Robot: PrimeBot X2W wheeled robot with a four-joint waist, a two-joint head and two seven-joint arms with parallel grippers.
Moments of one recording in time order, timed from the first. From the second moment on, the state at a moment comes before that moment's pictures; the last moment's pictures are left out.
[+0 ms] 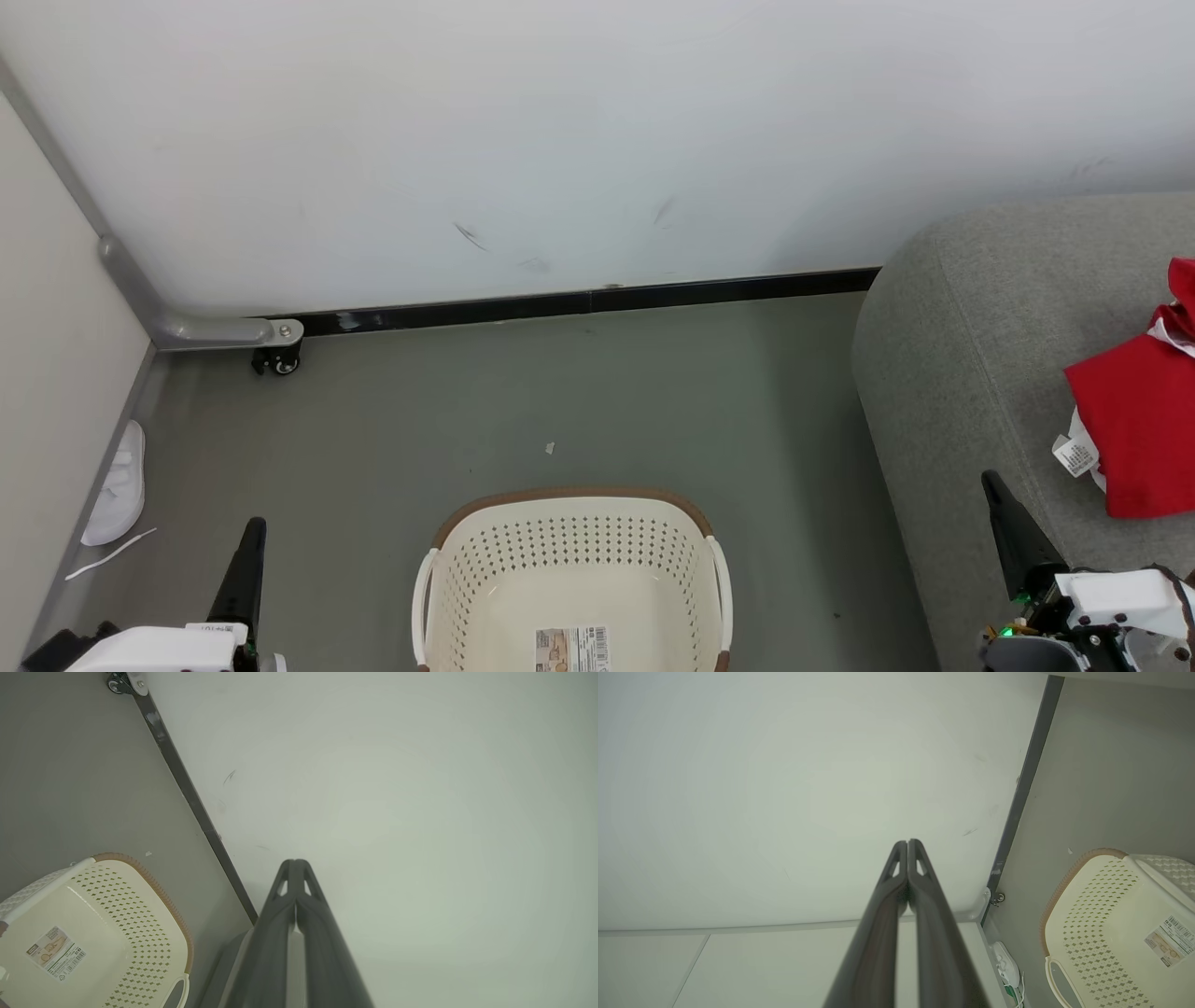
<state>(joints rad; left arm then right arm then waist) -0.06 0.03 0.08 0.27 -1.52 -0.12 0.10 -0.03 -0.11 0.00 0.24 1.61 0.13 -0.01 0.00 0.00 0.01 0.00</state>
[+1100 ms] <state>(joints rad) -0.06 0.03 0.09 0.28 -1.59 -0.12 0.11 -0.05 -0.12 -0.02 0.26 1.71 0.13 0.01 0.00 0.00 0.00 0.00</state>
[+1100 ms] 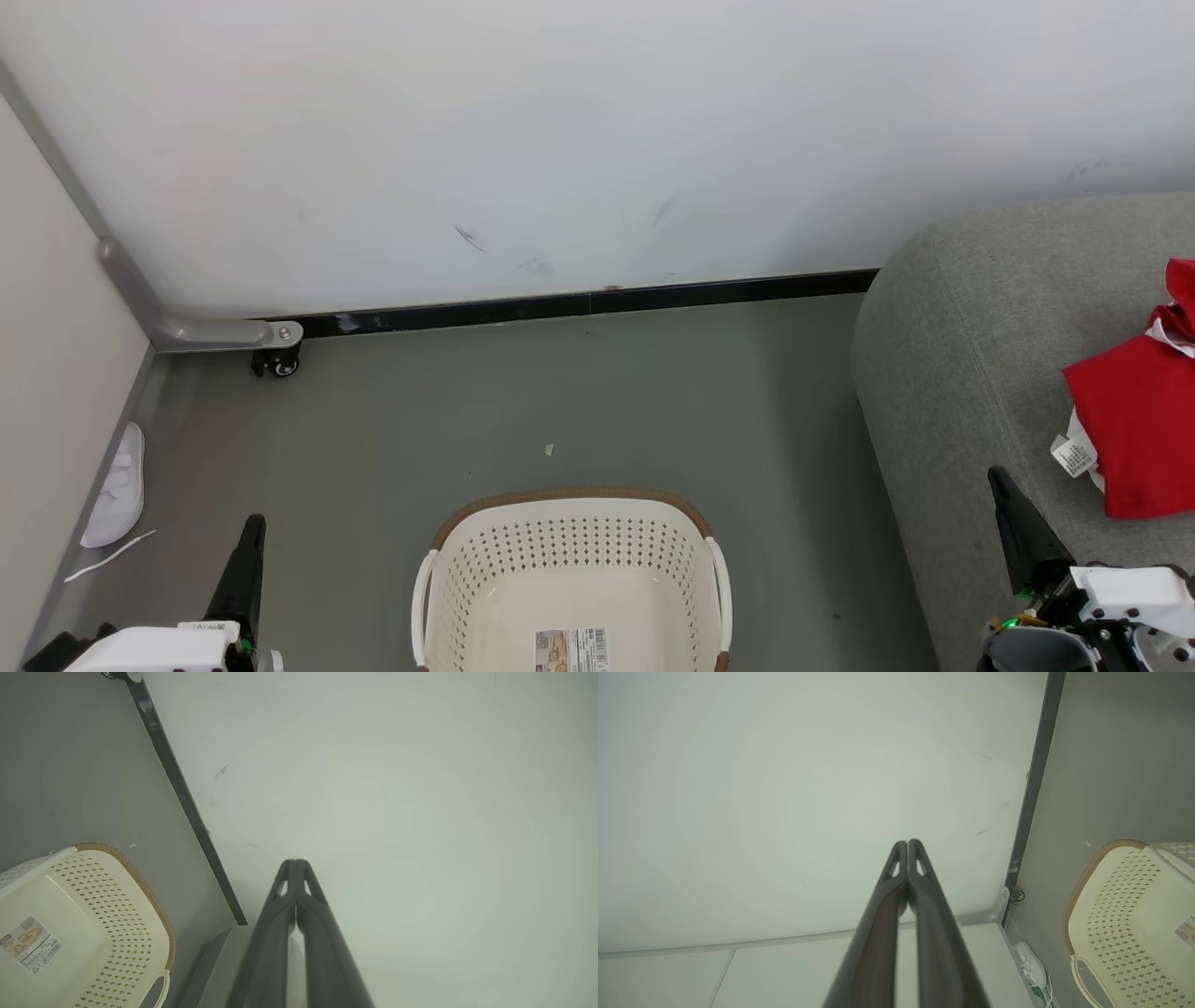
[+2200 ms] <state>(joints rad) -0.06 0.03 0.09 0.28 -1.59 -0.12 0.11 -0.05 -0.11 -0.02 0.26 1.70 0.13 0.01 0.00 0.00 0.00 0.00</state>
